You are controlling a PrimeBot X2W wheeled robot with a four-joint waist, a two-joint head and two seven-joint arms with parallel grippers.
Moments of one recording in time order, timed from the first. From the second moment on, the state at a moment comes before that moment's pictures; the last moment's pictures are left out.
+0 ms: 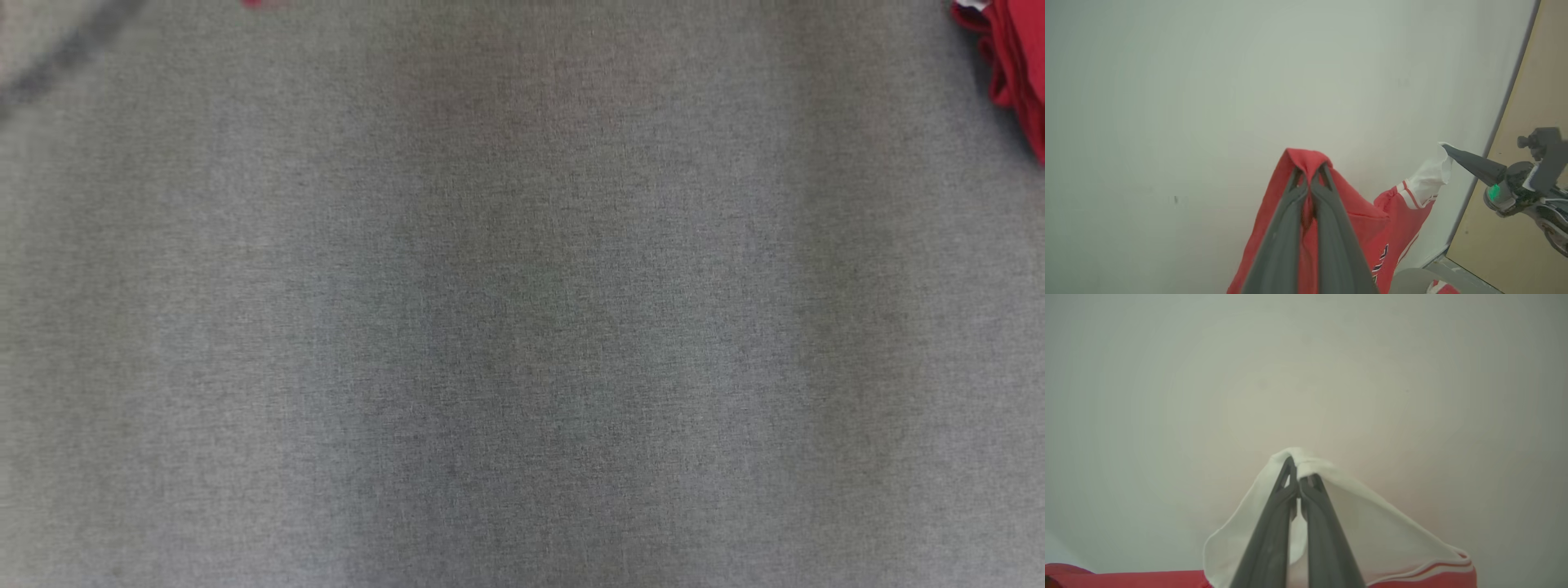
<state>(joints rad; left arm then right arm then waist) -1.69 0.55 -0.92 0.49 -1.36 -0.13 -0.19 -1.69 -0.31 0.12 0.76 0.78 0.13 0.28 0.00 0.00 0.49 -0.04</state>
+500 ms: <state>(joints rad) -1.09 0.65 -0.81 0.18 -1.37 -0.13 -0.26 -0.86 -0.44 0.11 0.25 1.06 0.13 0.33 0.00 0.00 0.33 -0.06</state>
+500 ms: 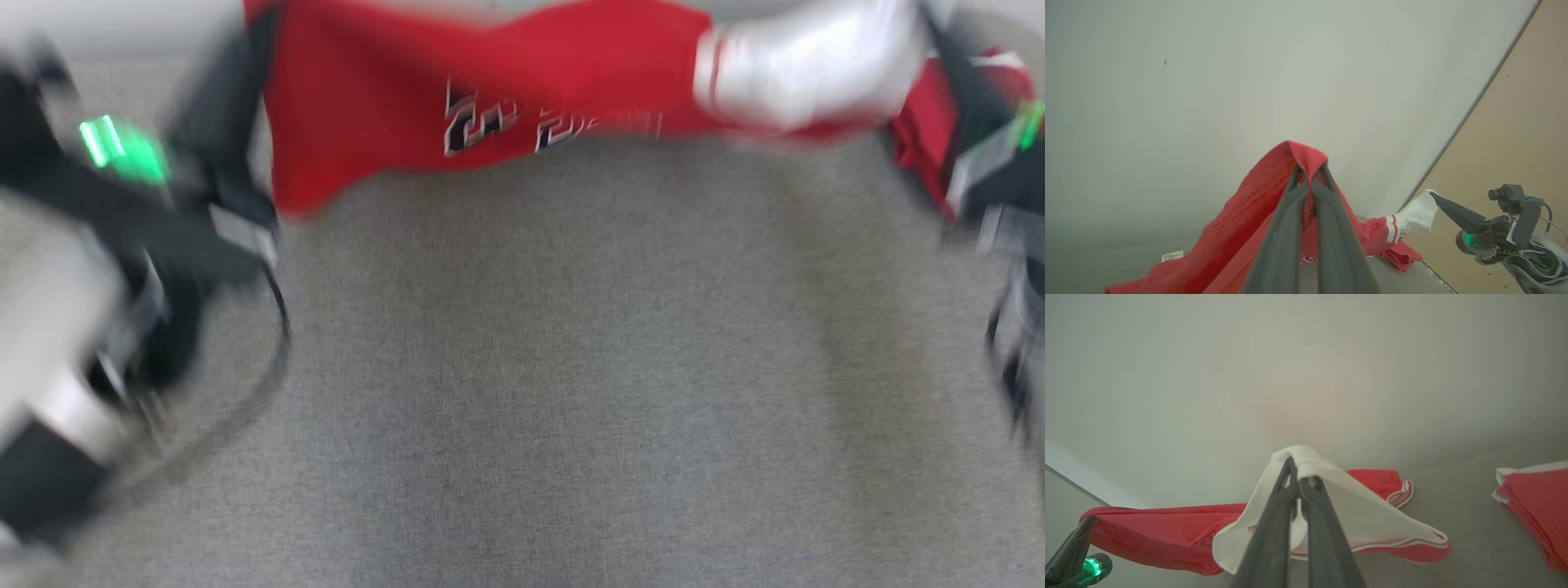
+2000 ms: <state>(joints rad) -0.01 0.57 -0.55 0.23 -0.78 -0.13 -0.26 0.45 -0.24 -0.20 -0.24 1.18 0.13 0.73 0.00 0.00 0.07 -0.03</state>
